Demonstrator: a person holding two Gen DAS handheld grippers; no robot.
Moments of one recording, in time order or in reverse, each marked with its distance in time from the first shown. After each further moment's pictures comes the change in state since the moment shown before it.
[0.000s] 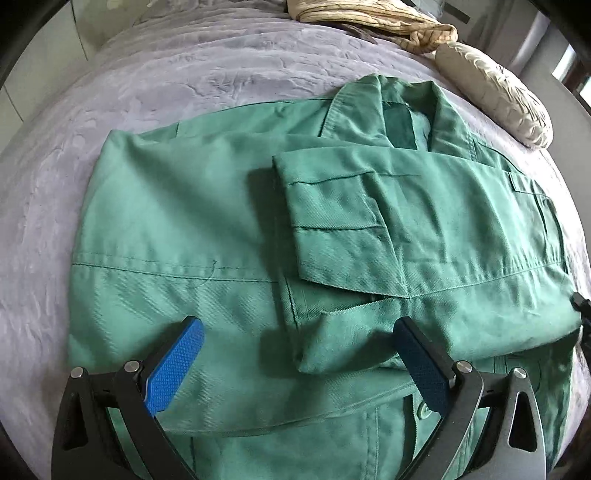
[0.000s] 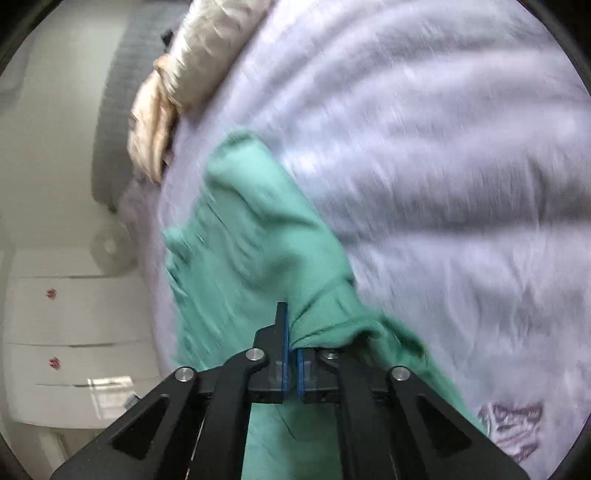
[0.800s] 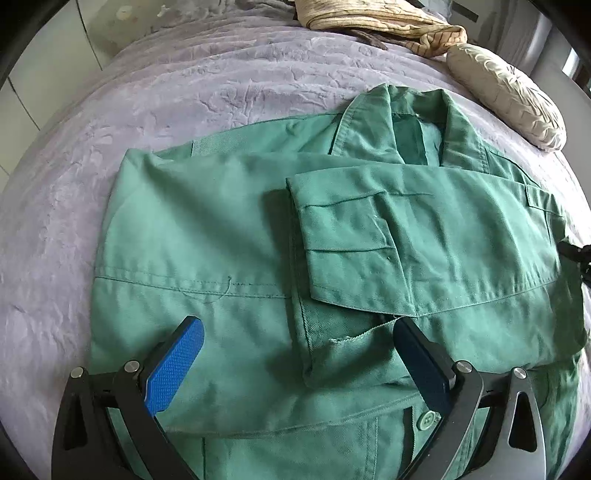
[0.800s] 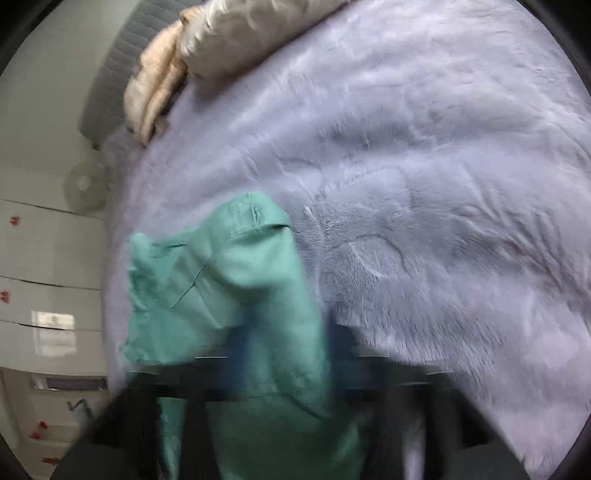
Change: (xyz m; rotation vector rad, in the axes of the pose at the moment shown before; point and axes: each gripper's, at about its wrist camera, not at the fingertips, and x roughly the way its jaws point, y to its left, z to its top) left arm -0.003 -0.003 0.014 0.000 -0.027 0.091; right arm 0.071 0.036 0.091 -0.308 0.164 -0.180
